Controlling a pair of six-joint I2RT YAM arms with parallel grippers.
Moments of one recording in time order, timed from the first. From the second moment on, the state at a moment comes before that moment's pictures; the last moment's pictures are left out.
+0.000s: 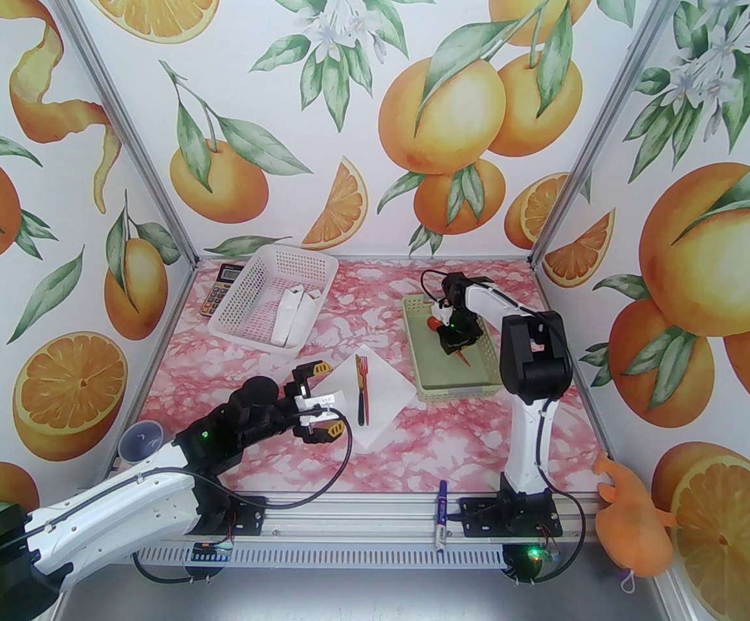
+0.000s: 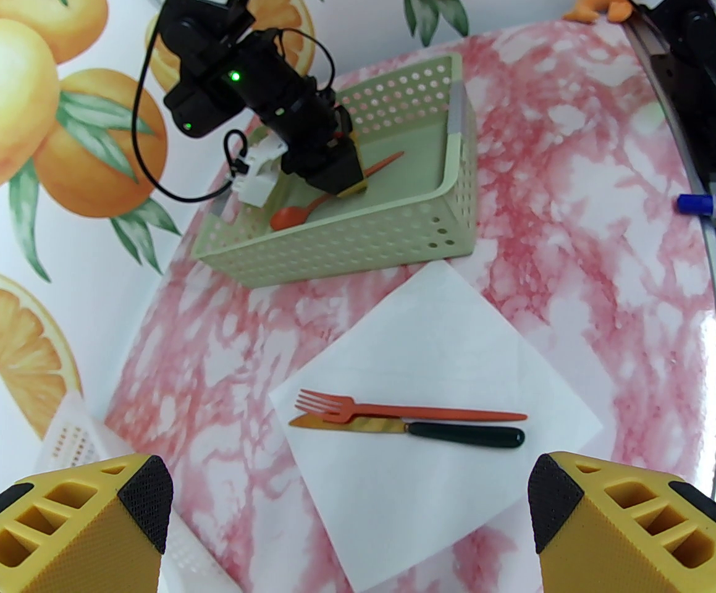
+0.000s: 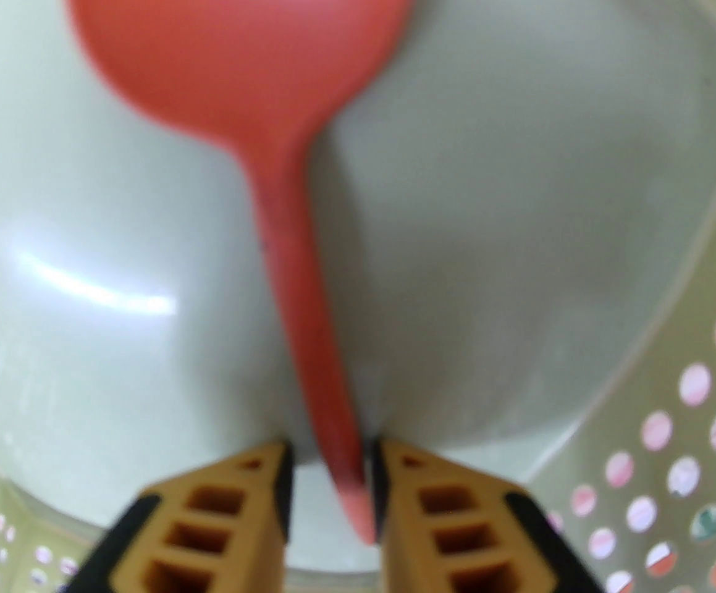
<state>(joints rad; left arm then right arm) -0.88 0.79 0.49 -0.09 0.10 0.64 0.14 2.15 1.61 -1.06 0.03 -0.22</state>
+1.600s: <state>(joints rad) -0.88 0.78 0.49 -0.09 0.10 0.64 0.16 1.74 1.39 -0.94 -0.04 -0.01</state>
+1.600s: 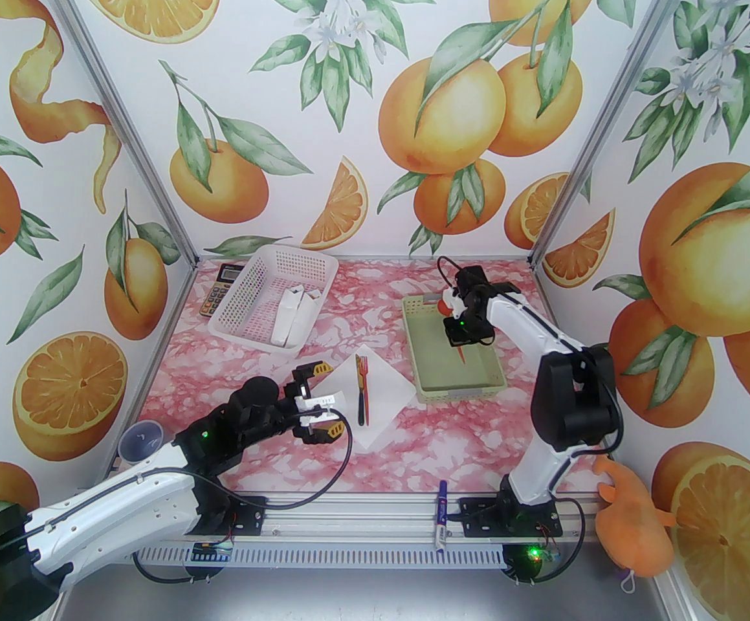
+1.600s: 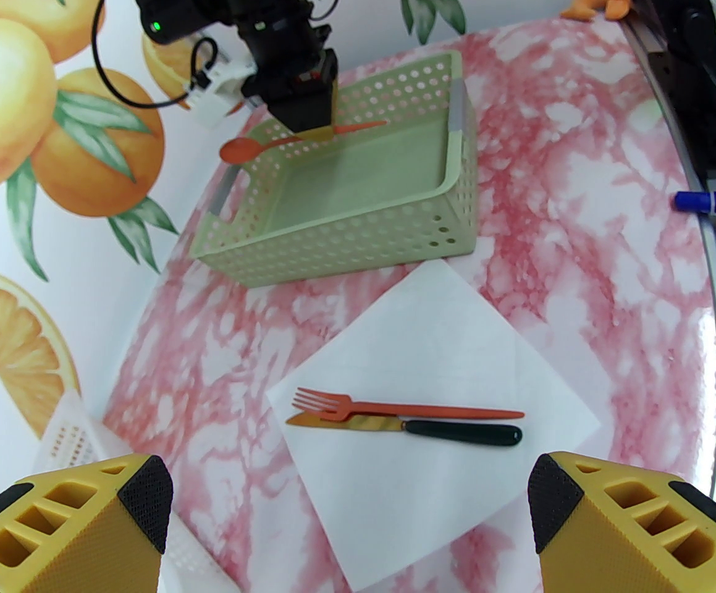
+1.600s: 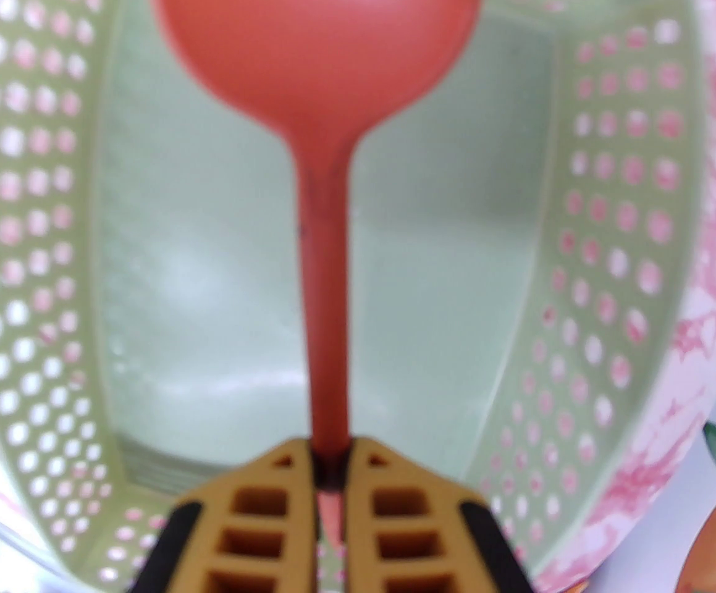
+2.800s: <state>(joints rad) -0.88 0.68 0.49 -0.09 0.04 0.66 0.60 1.46 1.20 -0.71 -0.22 0.56</state>
